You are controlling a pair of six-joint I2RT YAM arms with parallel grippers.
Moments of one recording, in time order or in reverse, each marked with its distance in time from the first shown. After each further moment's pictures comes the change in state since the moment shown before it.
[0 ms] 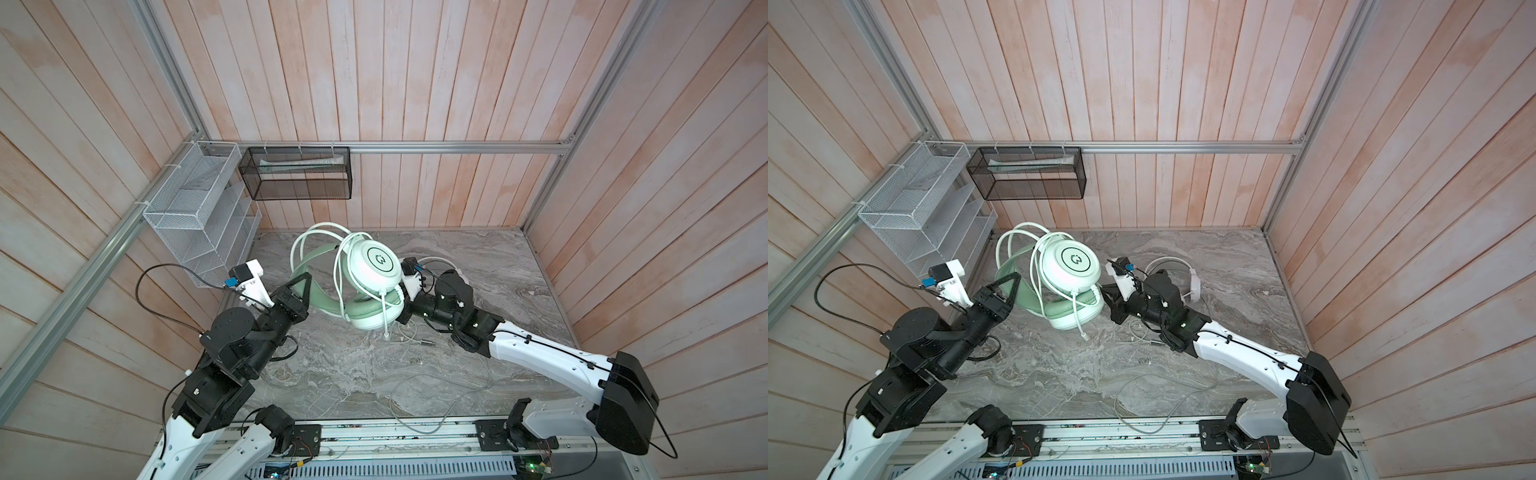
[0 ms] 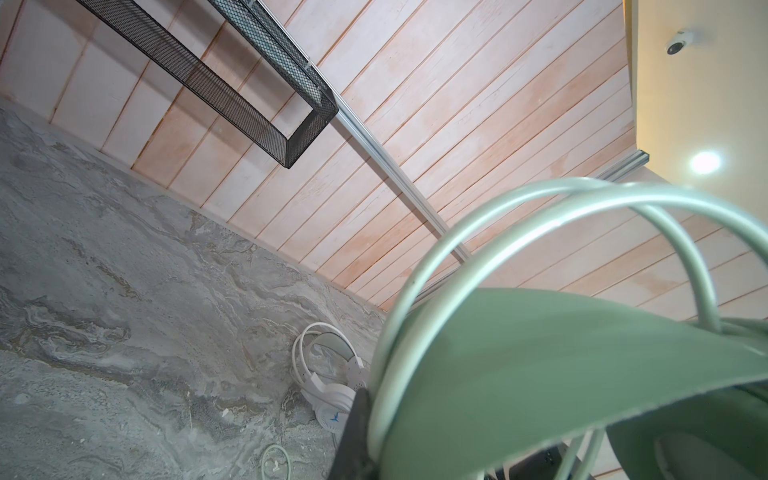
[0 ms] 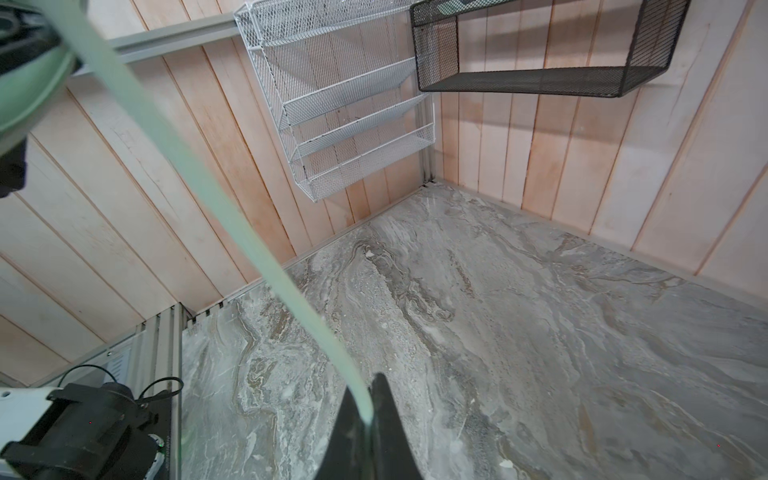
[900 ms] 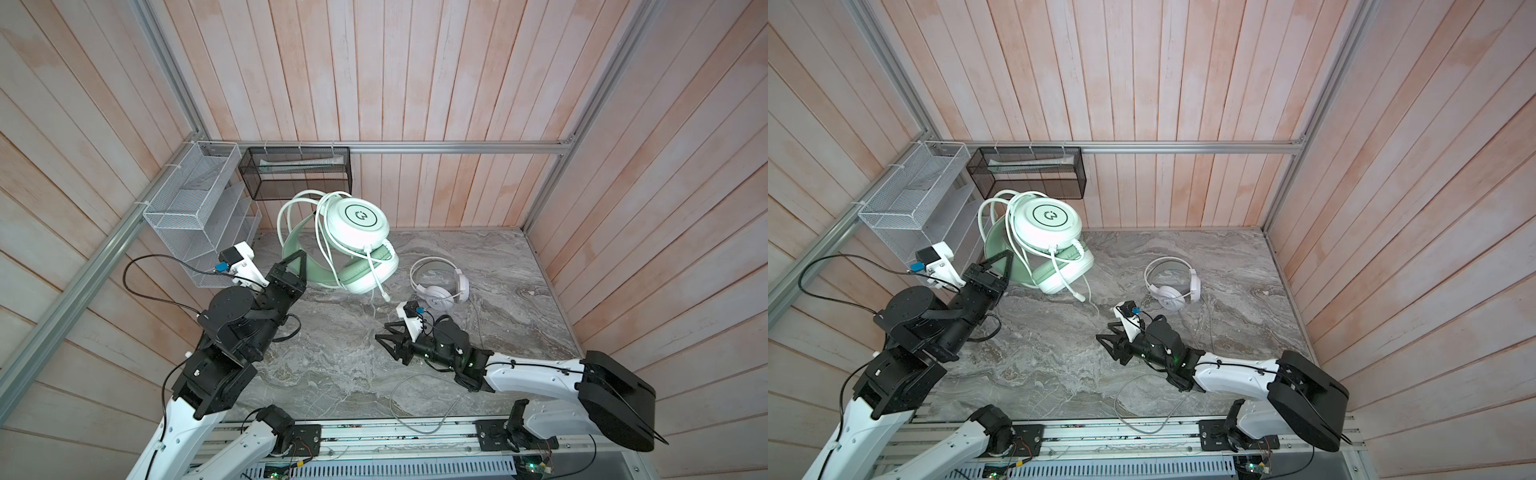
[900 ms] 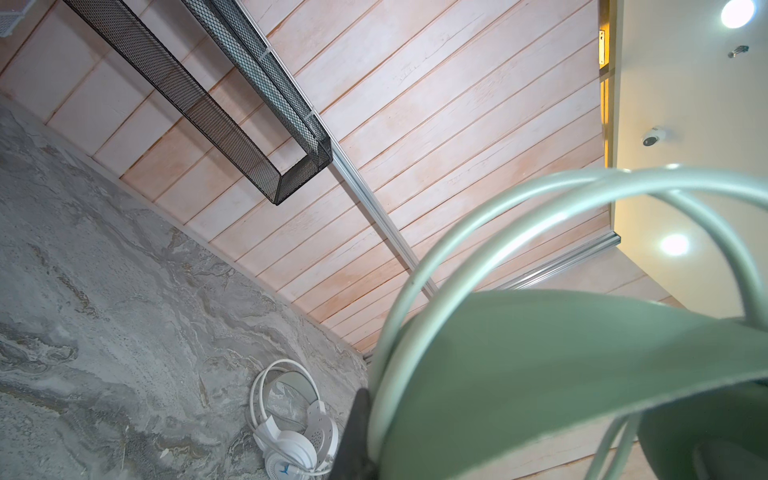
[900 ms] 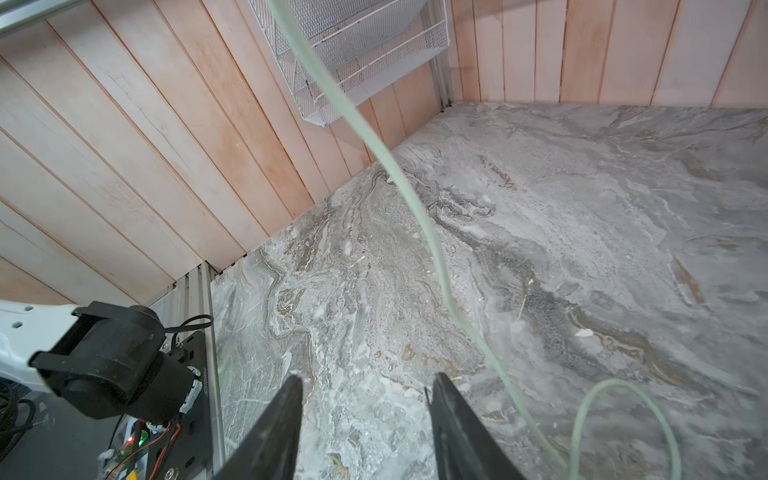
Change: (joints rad) left arm 0.000 0.126 0.165 0.010 -0.096 -0.116; right arm 0.141 0.027 -0.401 0.373 0.130 0.156
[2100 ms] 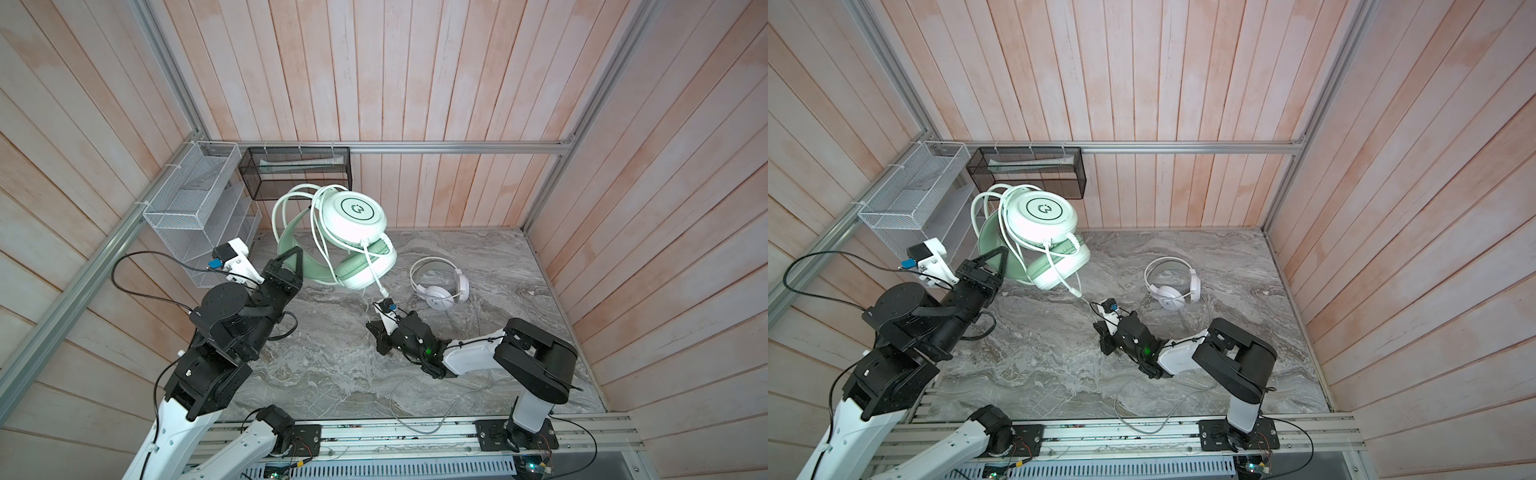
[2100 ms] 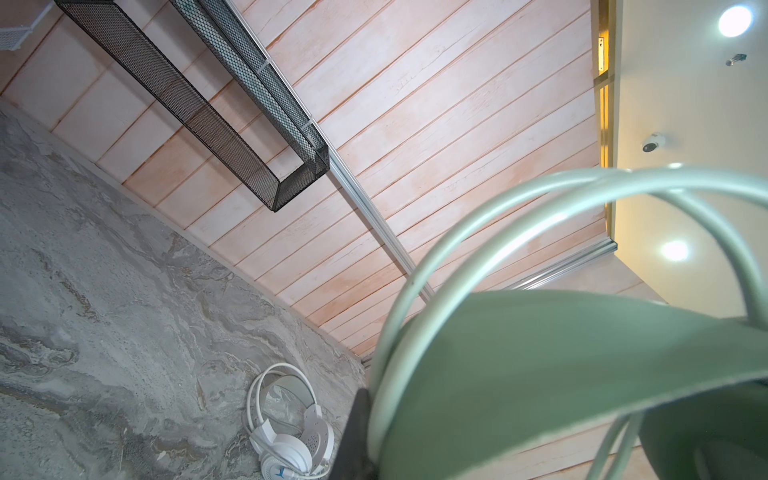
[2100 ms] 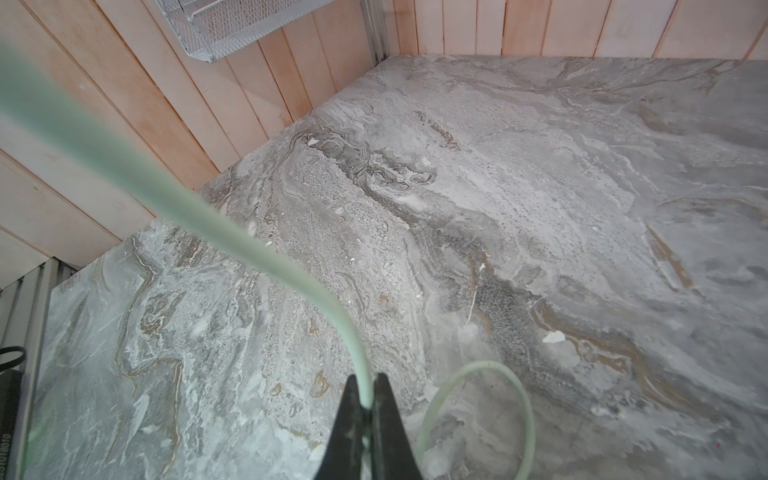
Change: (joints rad) left arm 0.000 0.026 0.063 -0.045 -0.017 -0.005; right arm -0.010 0.418 0.179 0.111 0.126 -0.055
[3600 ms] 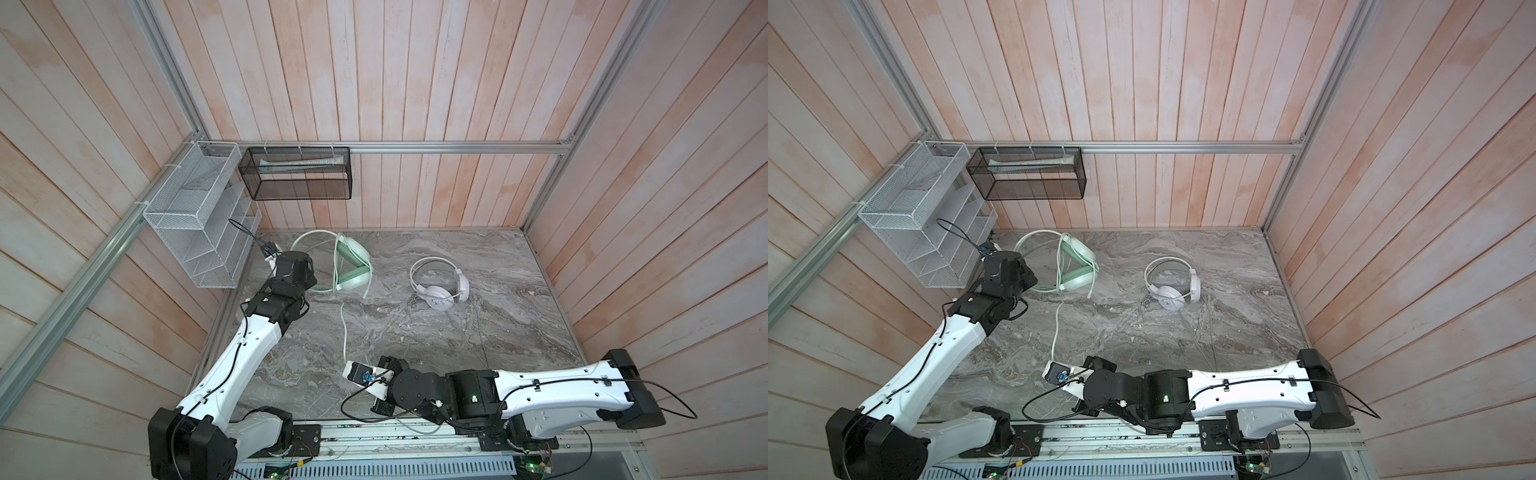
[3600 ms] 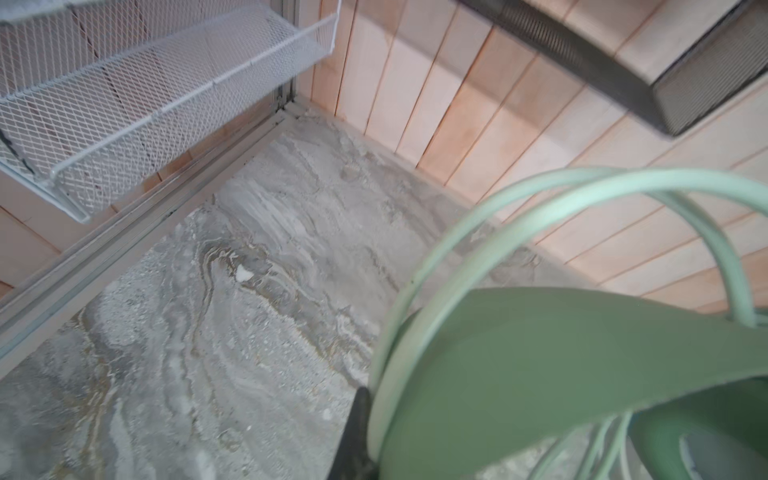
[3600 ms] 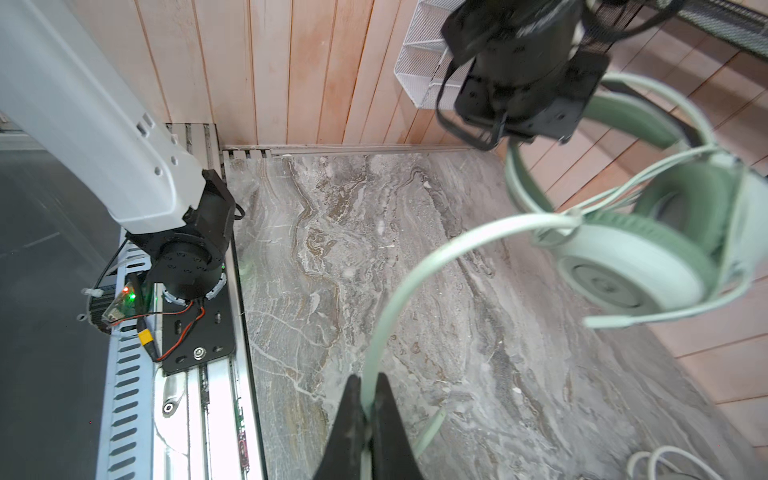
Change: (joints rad) left arm 0.253 0.412 -0.246 0.005 -0.179 0.383; right arm 0.587 -0.480 0.403 -1.012 0.439 -0.405
